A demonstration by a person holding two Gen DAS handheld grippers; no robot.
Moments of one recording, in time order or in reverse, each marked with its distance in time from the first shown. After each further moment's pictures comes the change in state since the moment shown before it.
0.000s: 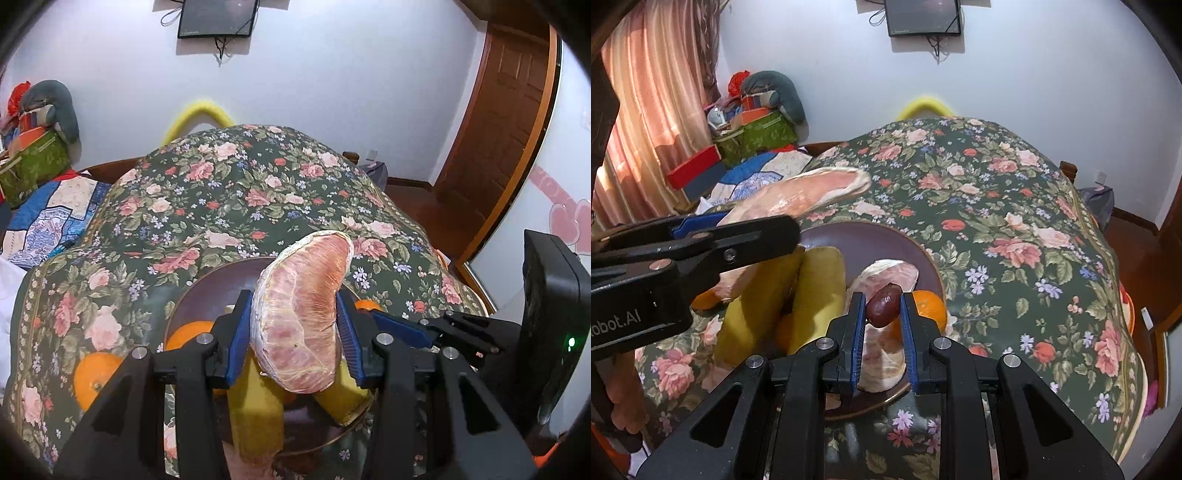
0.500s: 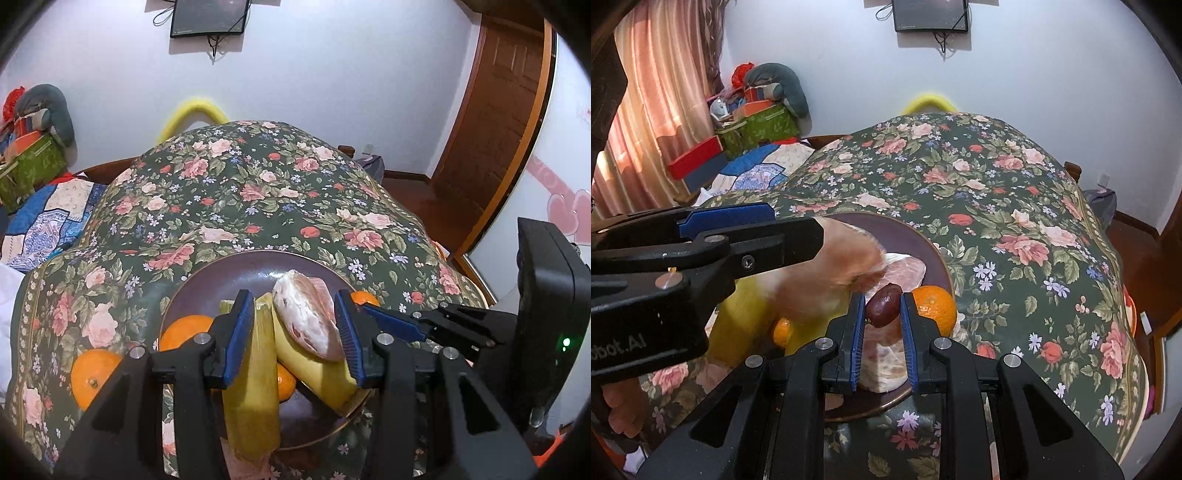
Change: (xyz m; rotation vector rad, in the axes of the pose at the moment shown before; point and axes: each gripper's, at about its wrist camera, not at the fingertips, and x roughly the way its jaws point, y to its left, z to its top) left arm 0.000 -0.003 -0.004 0.019 0.010 -0.013; right arm 0.005 0.003 0.000 -0.021 0.013 -0.017
